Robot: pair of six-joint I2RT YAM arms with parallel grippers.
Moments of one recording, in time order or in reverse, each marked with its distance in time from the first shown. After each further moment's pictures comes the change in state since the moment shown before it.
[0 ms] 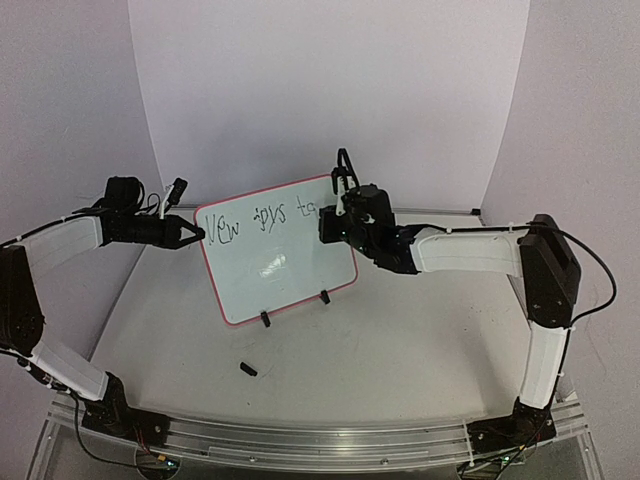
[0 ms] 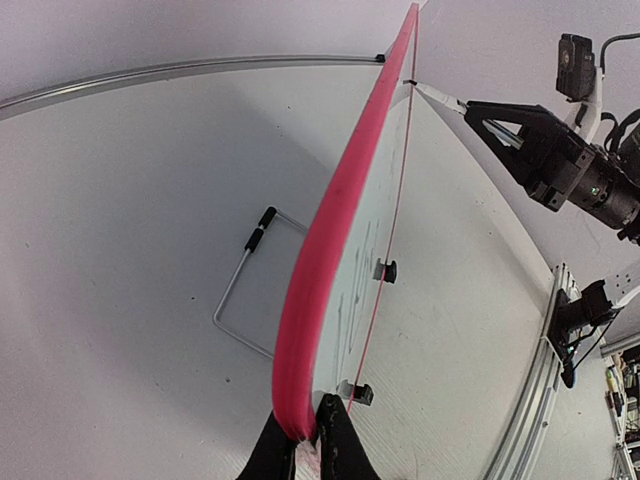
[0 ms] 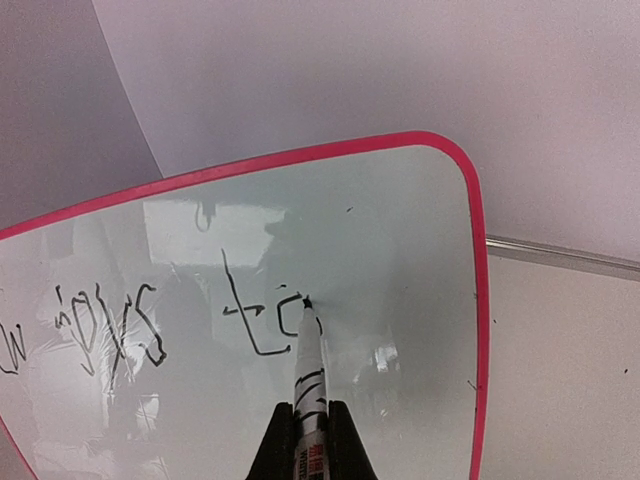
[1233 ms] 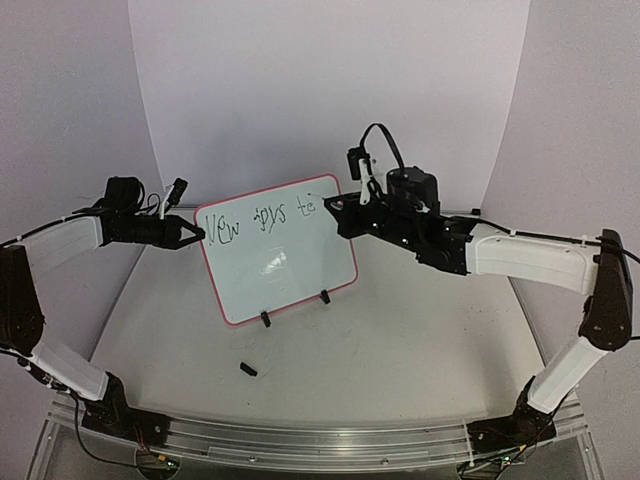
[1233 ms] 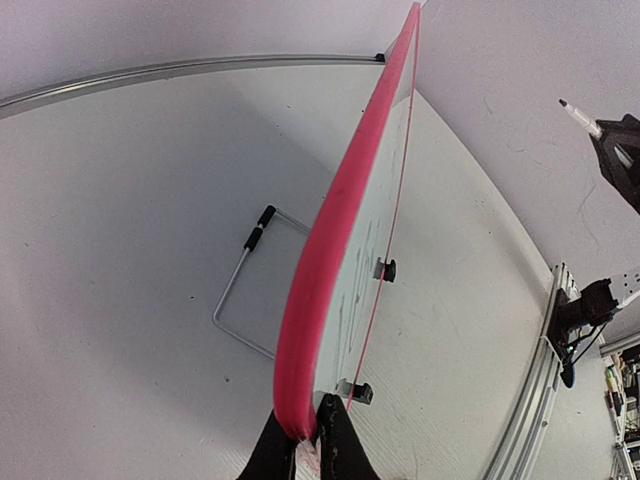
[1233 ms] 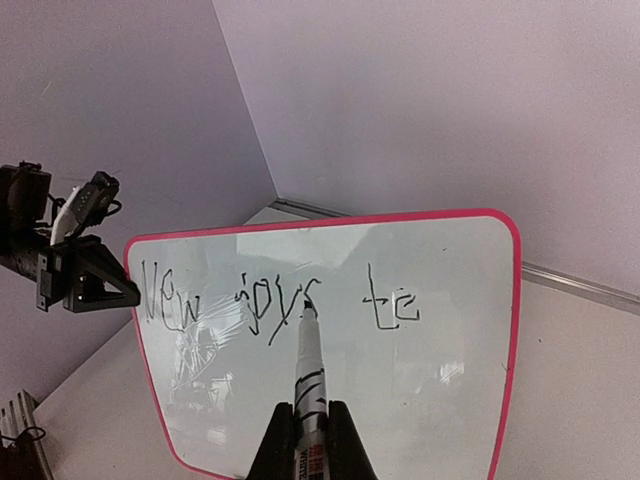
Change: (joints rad) left arm 0.000 0.001 0.000 -0.001 0.001 0.000; right arm 0.031 -0.325 -0.156 -0.080 -0.227 -0.021
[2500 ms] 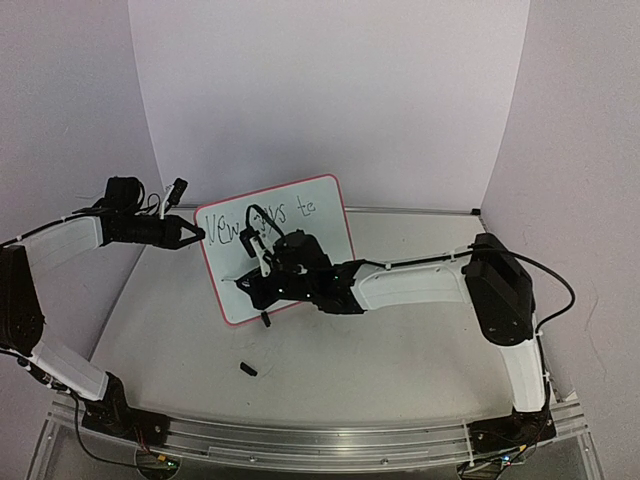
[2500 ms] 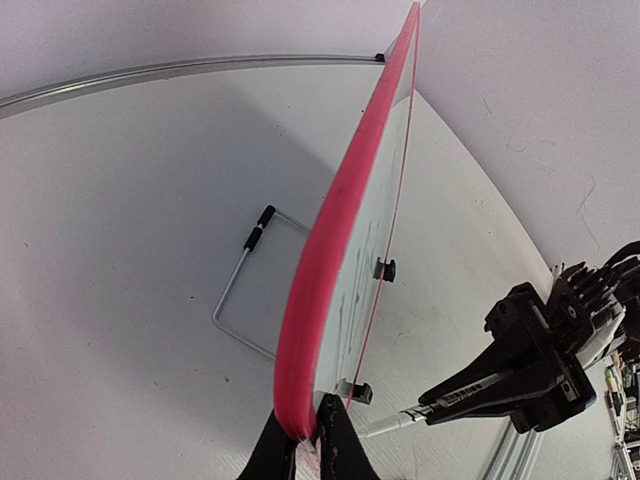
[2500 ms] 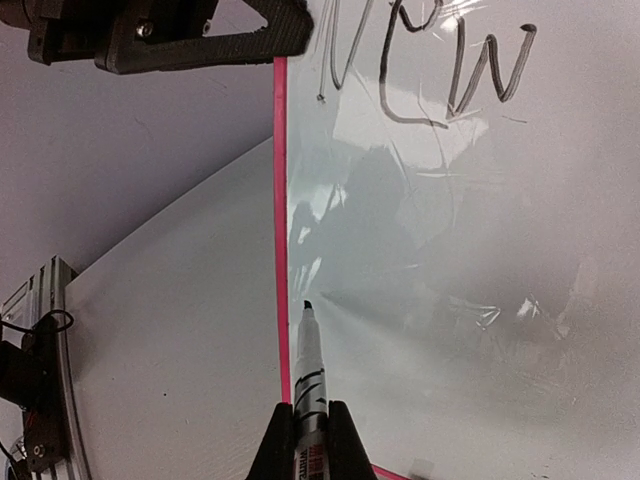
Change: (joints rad) left arm 0.000 0.000 0.000 0.000 0.001 0.000; right arm 0.222 0.557 0.345 0.000 -0.137 0.023
